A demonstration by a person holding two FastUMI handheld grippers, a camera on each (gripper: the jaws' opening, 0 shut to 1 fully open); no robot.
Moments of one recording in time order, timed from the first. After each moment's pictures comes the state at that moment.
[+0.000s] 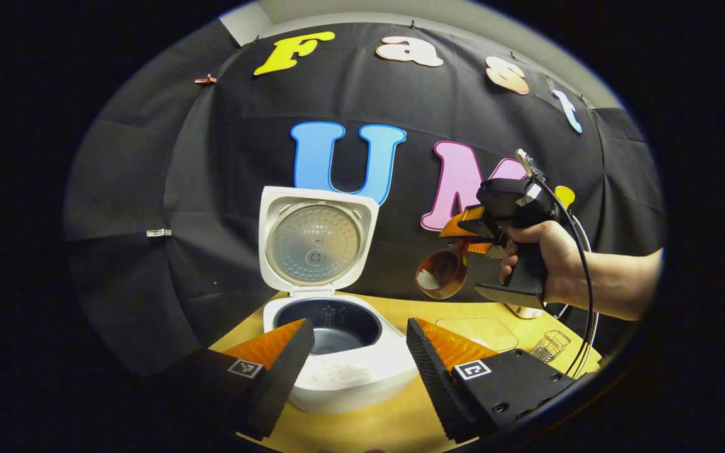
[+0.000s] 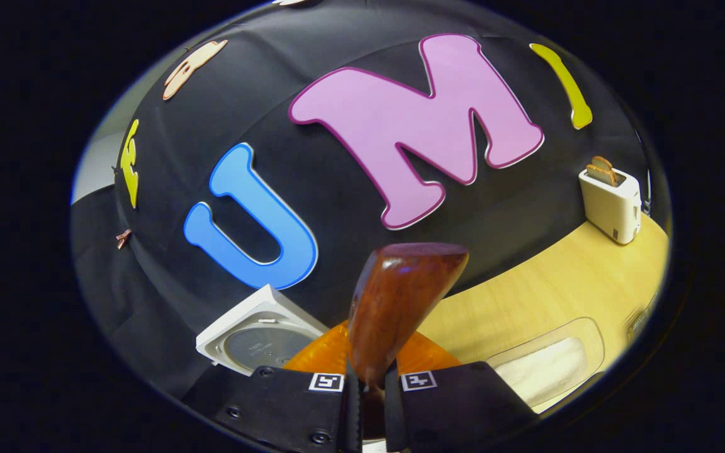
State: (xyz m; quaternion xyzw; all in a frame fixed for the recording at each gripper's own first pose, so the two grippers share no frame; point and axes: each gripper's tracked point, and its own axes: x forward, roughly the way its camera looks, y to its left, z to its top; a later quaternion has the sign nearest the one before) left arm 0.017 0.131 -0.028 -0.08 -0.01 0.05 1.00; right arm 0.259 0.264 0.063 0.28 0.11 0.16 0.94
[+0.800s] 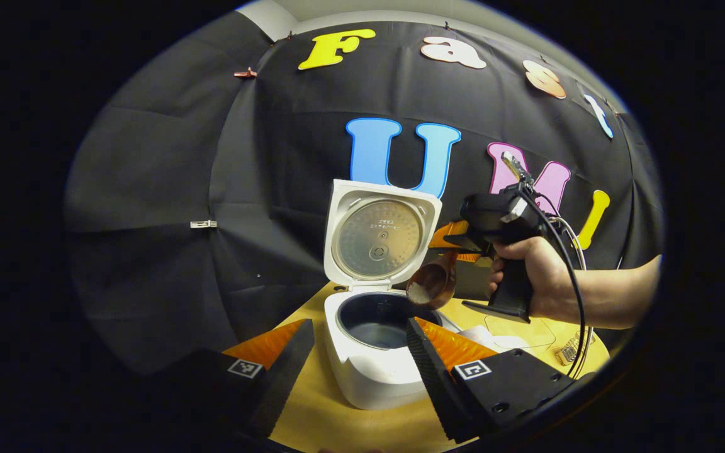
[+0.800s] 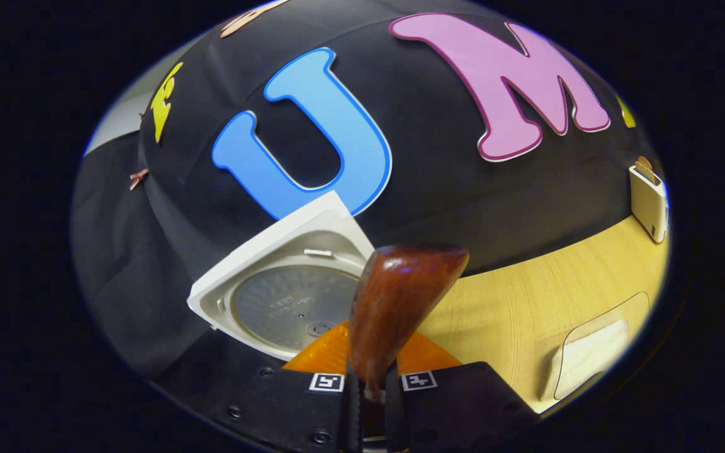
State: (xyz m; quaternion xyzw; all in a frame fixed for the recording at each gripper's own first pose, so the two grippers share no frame) left arm -0.004 0.206 -0.052 -0.10 0.01 0.13 0.99; right arm 0.261 0.404 0.009 0.19 0.14 0.24 0.94
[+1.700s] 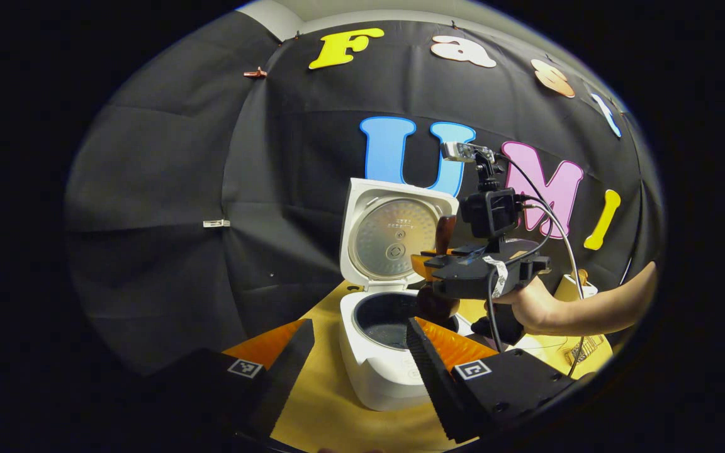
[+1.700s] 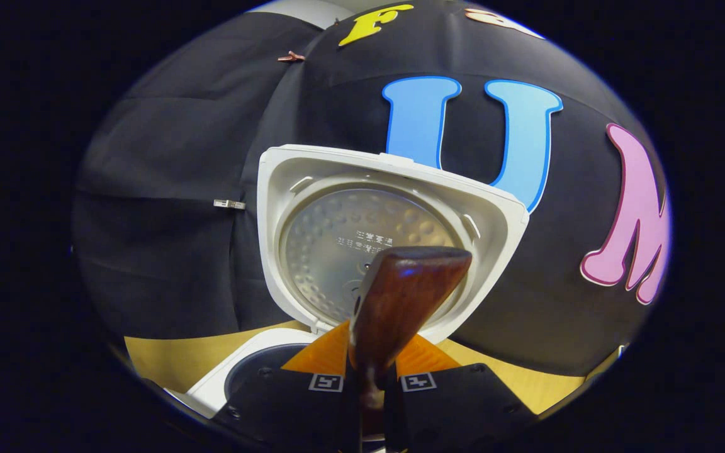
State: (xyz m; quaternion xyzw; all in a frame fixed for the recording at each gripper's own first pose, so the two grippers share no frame) left arm -0.007 0.223 -0.053 -0.10 0.01 0.15 0.98; right arm 0.239 0.462 -0.015 -0.16 -0.01 0.34 0.93
